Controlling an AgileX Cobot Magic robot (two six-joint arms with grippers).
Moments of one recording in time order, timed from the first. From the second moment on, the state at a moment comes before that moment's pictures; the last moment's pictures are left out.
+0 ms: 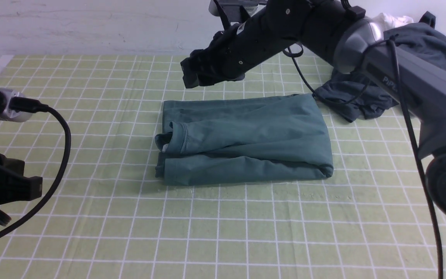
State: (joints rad) right arm 0.52 2.30 -2.28 0.40 1.00 -0.18; left arm -0.04 0.89 -0.69 -0.08 0.56 0.08
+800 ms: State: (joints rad) right arm 0.59 2.26 -2.31 0.39 1.18 -0.36; left arm -0.04 0.44 -0.57 -0.15 0.36 0.34
